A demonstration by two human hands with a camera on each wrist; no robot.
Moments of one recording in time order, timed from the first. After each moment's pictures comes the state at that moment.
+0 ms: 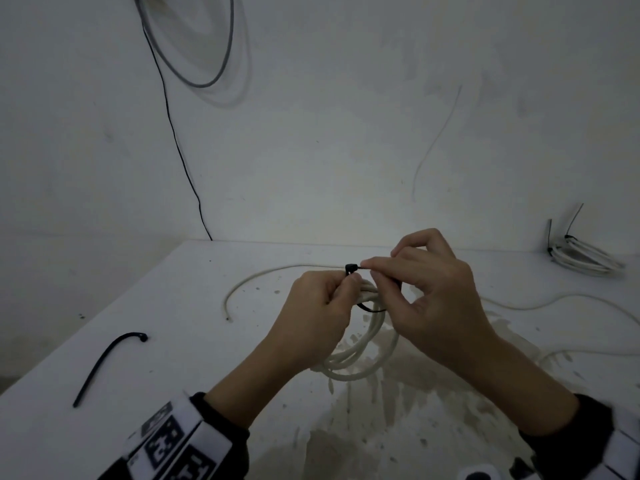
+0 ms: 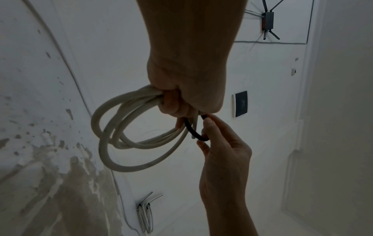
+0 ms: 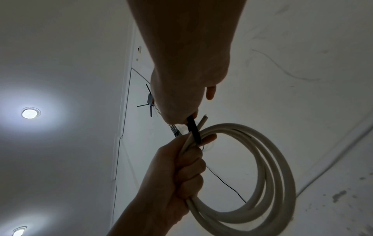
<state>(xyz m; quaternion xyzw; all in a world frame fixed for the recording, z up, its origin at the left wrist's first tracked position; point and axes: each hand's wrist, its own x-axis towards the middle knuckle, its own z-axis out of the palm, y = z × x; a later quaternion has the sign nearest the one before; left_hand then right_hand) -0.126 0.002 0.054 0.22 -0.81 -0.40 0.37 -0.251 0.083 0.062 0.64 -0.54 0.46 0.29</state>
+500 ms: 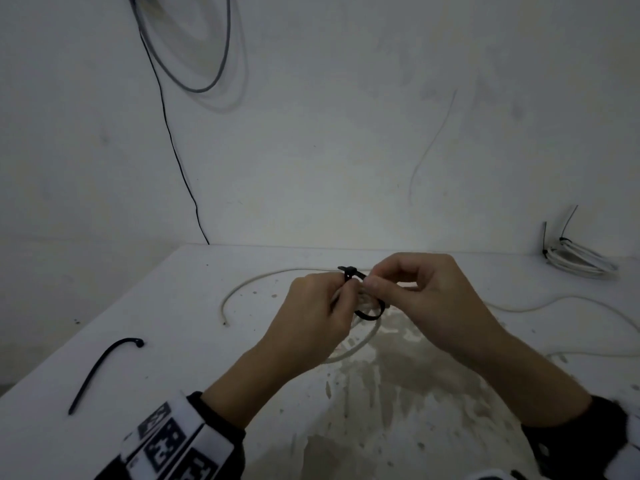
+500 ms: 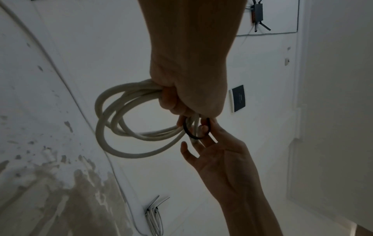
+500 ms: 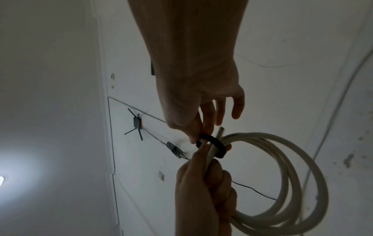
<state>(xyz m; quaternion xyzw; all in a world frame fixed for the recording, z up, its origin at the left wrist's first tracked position) -0.126 -0.006 0.053 0.17 -0.87 -0.26 0.39 -0.250 0.090 0.076 0.56 -0.61 0.55 -0.11</state>
